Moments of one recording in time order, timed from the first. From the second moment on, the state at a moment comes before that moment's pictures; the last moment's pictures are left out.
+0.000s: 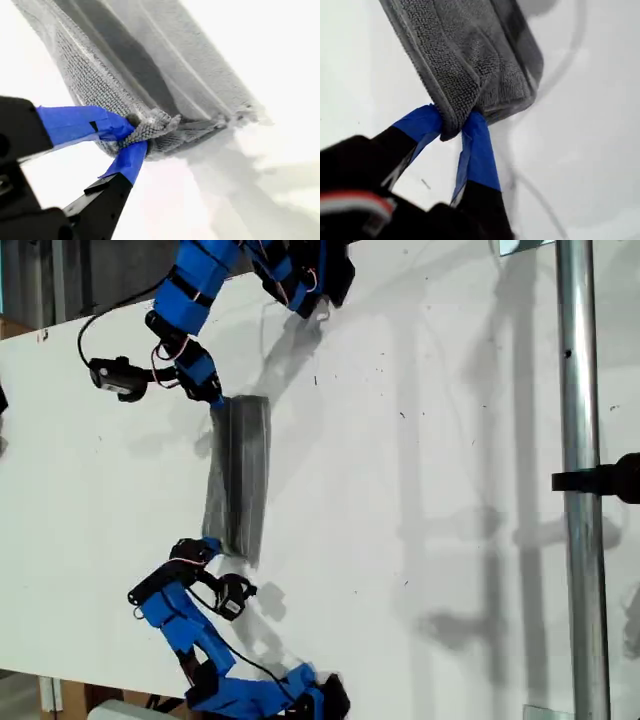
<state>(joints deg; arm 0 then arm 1) -43.1 55.5 48.7 87.8 -29.8 39.2 110.7 113.8 64.2 31.5</state>
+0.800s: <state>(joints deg) -40.6 76.7 64.4 95.9 -38.0 40.8 114.2 113.3 85.5 41.3</state>
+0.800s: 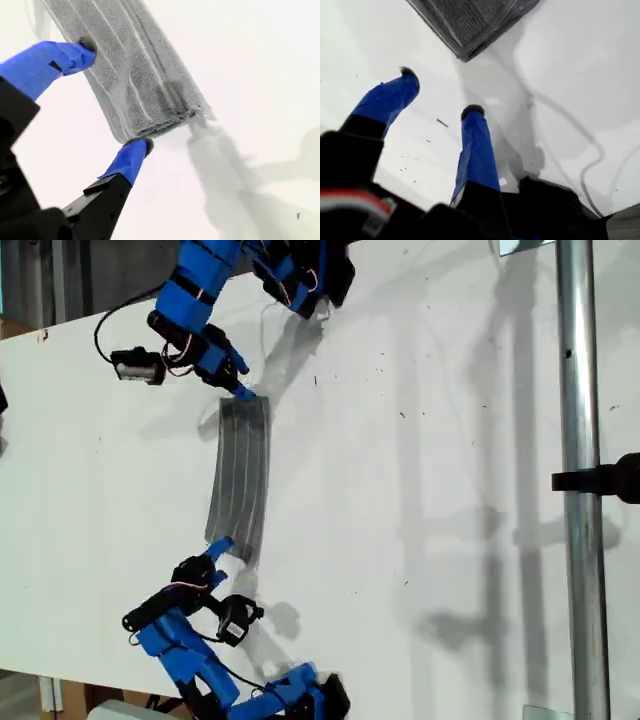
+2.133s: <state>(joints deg) -27.6 198.9 171.1 68.5 -54.1 46.8 103.3 136.5 43.1 56.2</state>
